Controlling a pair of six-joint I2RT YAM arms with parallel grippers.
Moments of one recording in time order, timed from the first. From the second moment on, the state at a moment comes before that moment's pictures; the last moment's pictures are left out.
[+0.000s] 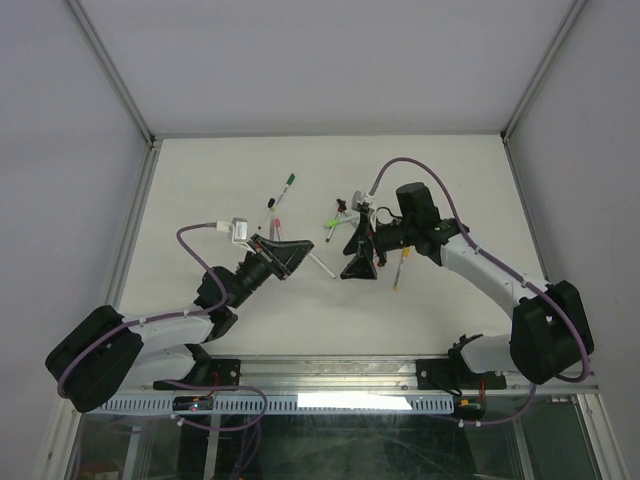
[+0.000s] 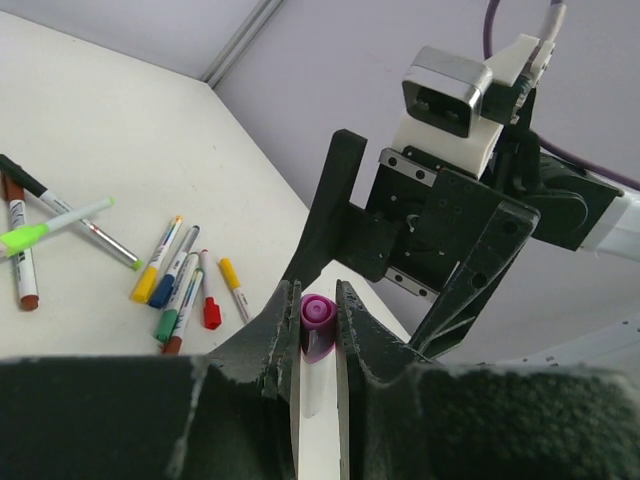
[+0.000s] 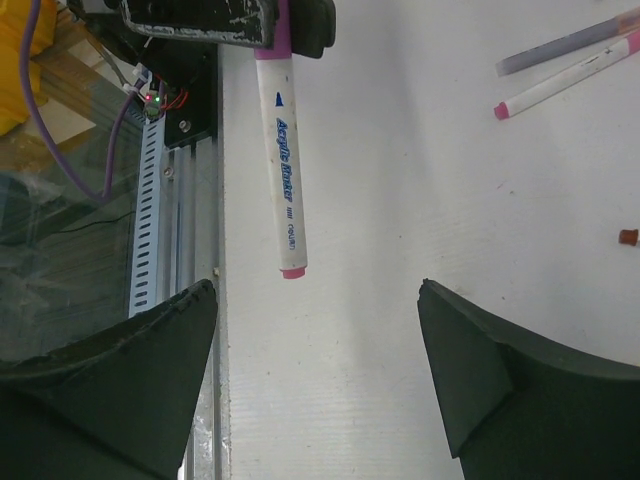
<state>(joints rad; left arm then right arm) -0.73 1.14 0.20 1.20 0.08 -0.82 0.48 1.33 0.89 -0.29 -1.04 -0.24</state>
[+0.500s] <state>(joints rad) -0.79 1.22 0.18 1.30 -0.03 -0.81 0.61 1.38 0.88 -0.20 -0.93 -0.20</state>
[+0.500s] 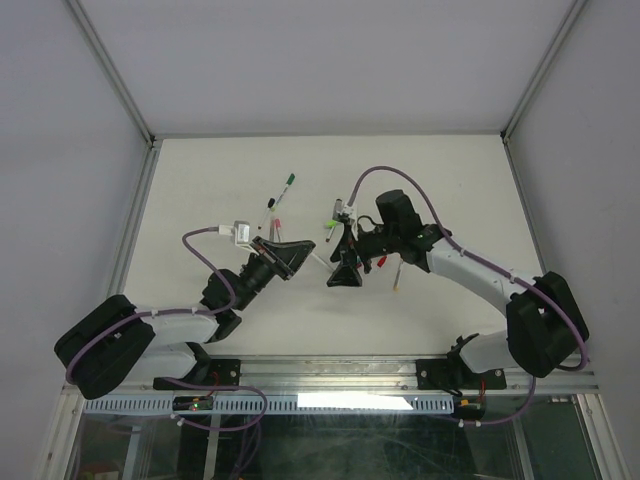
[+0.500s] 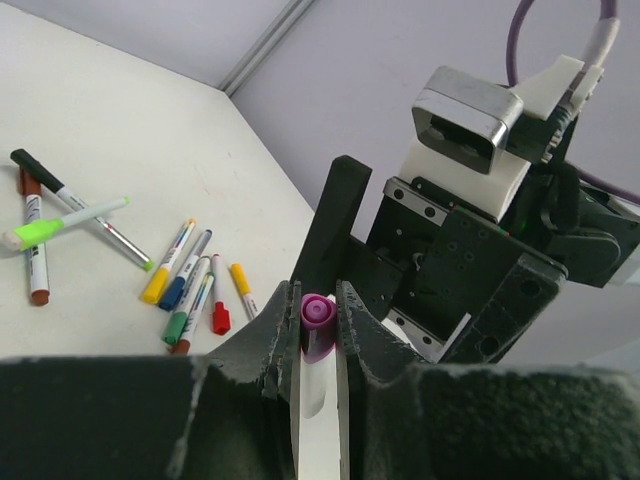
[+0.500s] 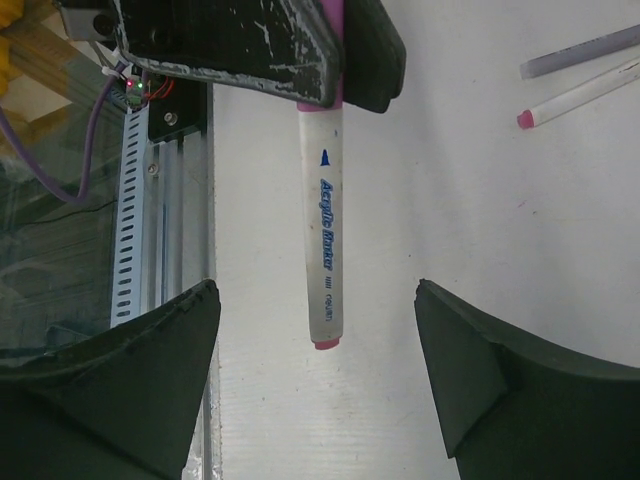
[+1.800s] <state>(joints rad) -0.71 1.08 0.20 1.13 -0.07 -0.91 0.69 1.41 0.93 -0.02 -0.81 -0.18</state>
